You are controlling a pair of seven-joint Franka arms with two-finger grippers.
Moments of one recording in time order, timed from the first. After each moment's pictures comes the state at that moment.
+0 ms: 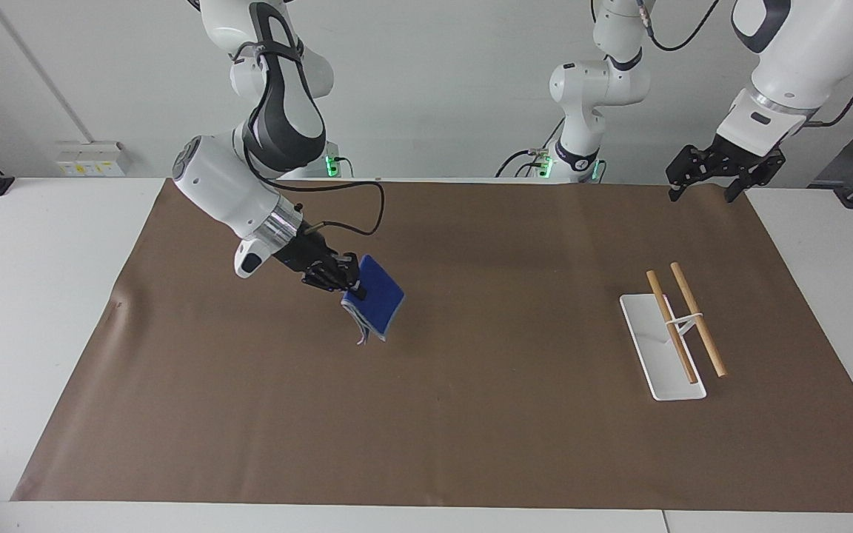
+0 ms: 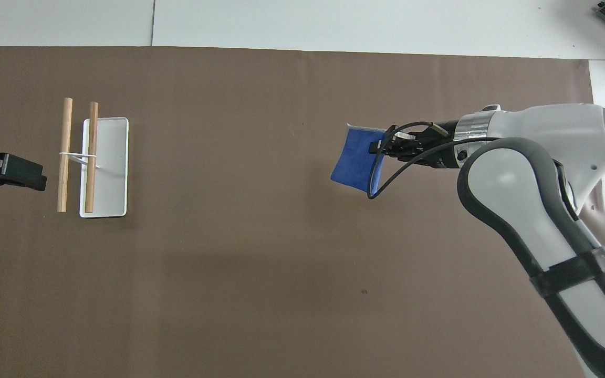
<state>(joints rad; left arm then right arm) -0.04 -0.02 -0.03 -1.56 0.00 1.48 0.01 0.07 0.17 0.14 -1.88 0.89 2.22 0.01</state>
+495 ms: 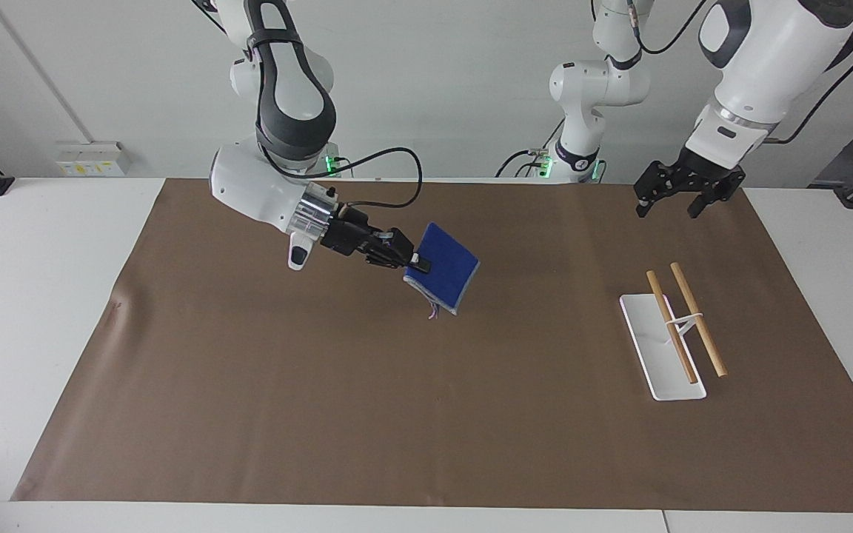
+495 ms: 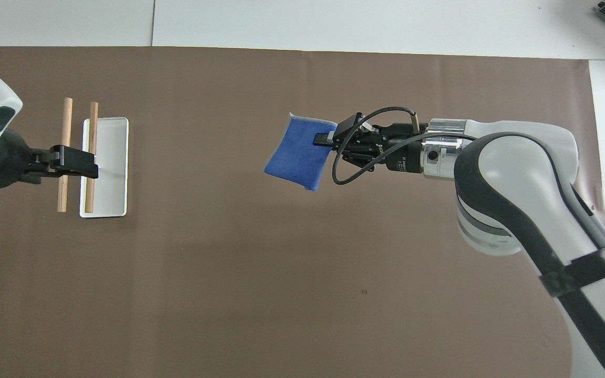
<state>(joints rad) -0.11 -0.07 -0.05 -1.73 -0.12 1.73 -0.20 0.10 0.17 0.22 -1.87 1.35 2.22 0.01</state>
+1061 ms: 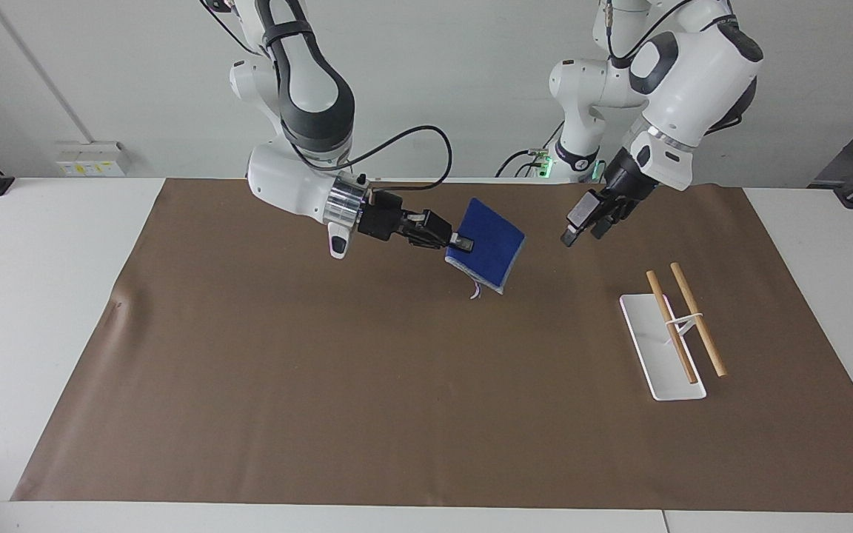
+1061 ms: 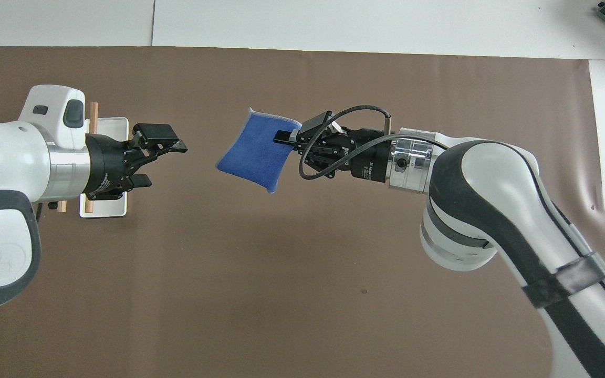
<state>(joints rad) -0.25 -0.10 -0.05 -1.96 -0.43 2.16 -0.73 0.20 0.17 0.22 -1.87 1.58 2.29 0.01</state>
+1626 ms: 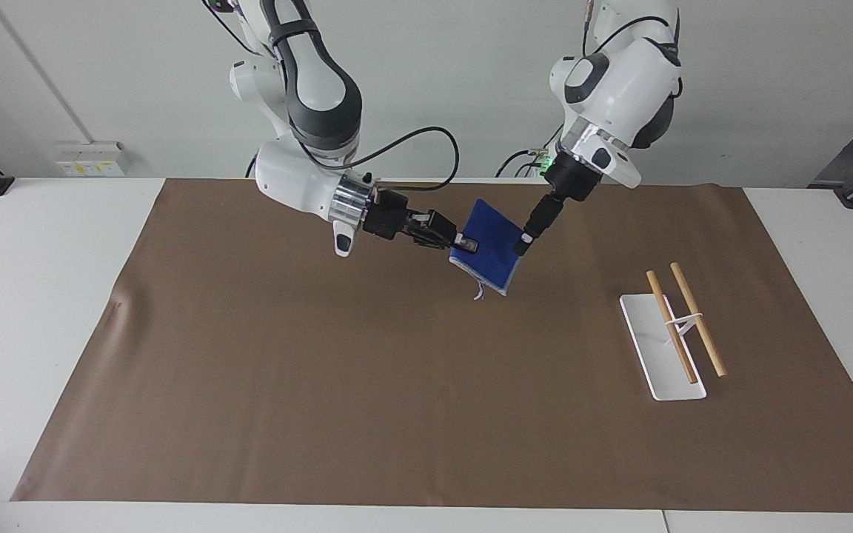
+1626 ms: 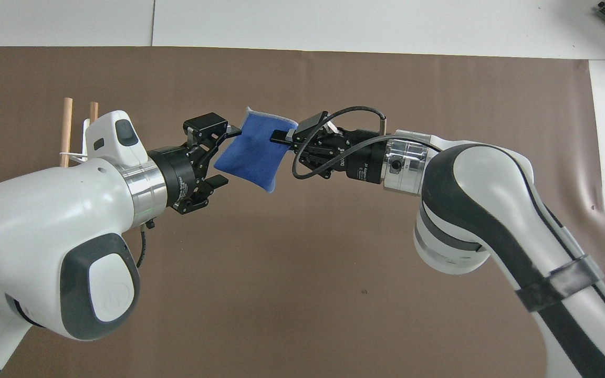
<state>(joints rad) -0.46 -0.11 -0.05 -2.09 -0.58 2.61 -1.15 0.21 0.17 0.22 -1.87 1.59 2.32 0.01</state>
